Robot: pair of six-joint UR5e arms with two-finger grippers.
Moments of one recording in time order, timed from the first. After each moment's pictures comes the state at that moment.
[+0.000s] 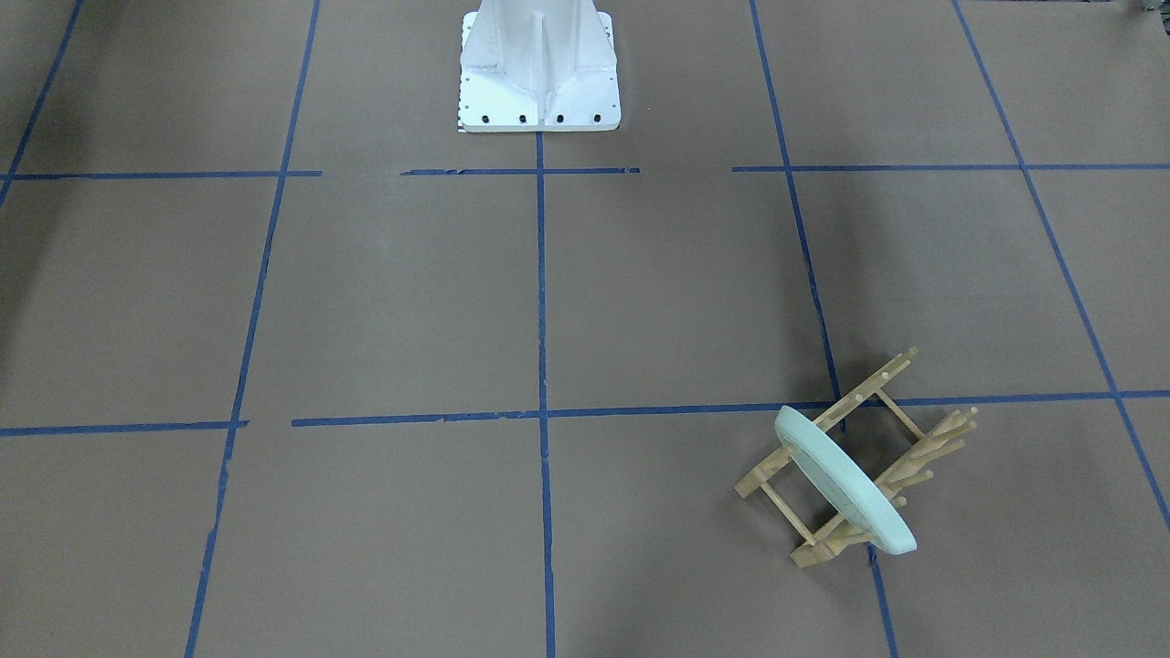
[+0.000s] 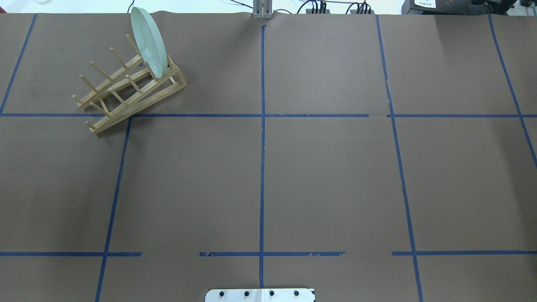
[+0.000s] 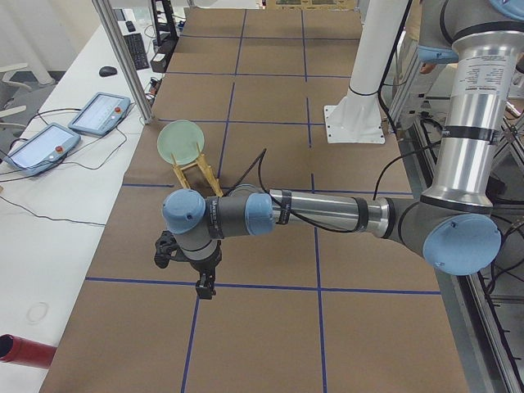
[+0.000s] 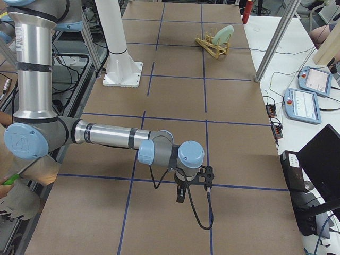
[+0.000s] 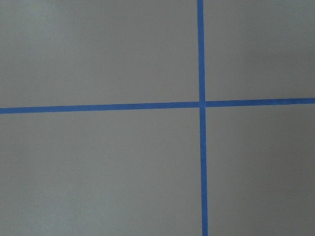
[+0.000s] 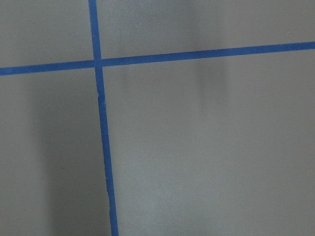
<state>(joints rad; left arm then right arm) -1.64 -1.68 -1.55 -1.36 -2.33 0.17 1.62 -1.63 1.56 -1.62 2.32 -0.02</state>
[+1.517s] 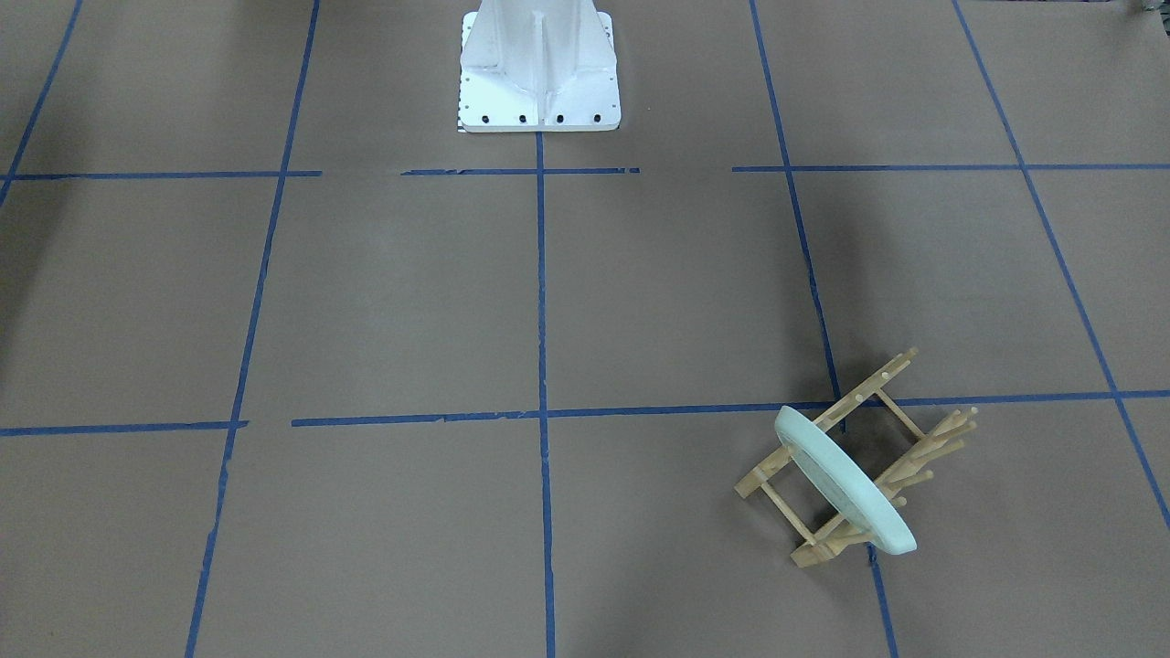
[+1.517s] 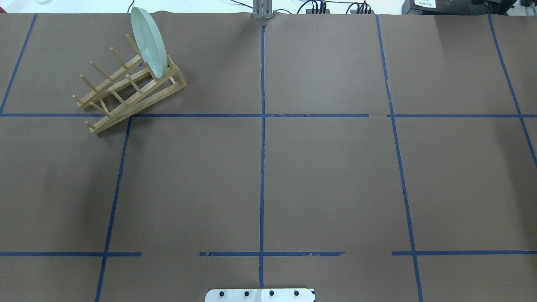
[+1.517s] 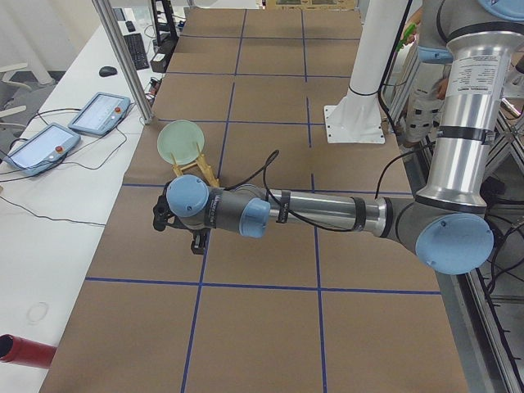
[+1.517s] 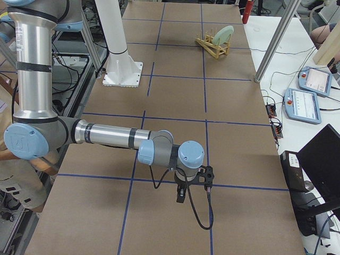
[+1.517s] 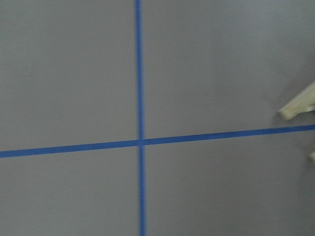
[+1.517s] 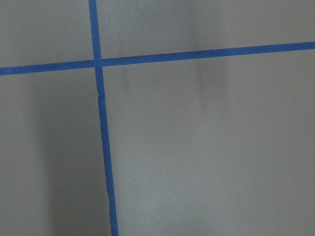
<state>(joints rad) -1.56 -1.69 -1.54 -1.85 -2.70 -0.30 1.62 -1.63 1.56 -1.62 2.32 -0.02</state>
